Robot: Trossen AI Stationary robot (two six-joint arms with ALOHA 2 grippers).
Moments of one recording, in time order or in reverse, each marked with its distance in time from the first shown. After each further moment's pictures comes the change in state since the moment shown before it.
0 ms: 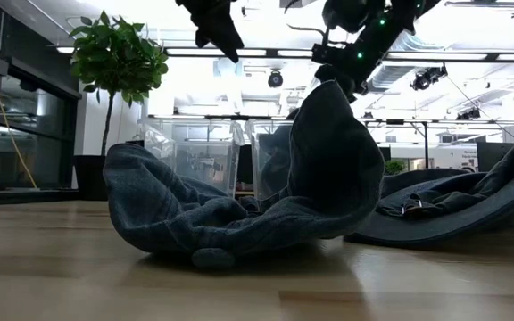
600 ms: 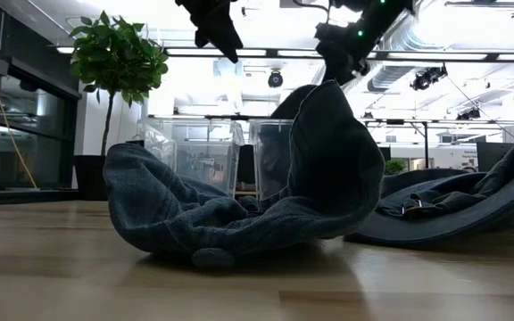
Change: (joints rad) left arm 0.000 0.000 0.000 -0.008 0.001 0.001; right arm -0.065 -0.040 0.137 -0.089 -0.023 -0.045
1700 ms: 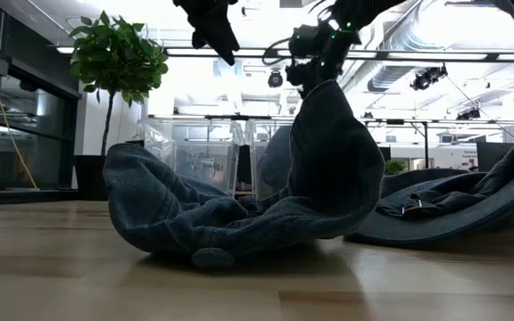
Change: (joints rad) left arm 0.000 0.000 0.000 -0.032 0.002 -0.022; right arm -0.209 0.477 0.536 -0.434 -0.362 0.018
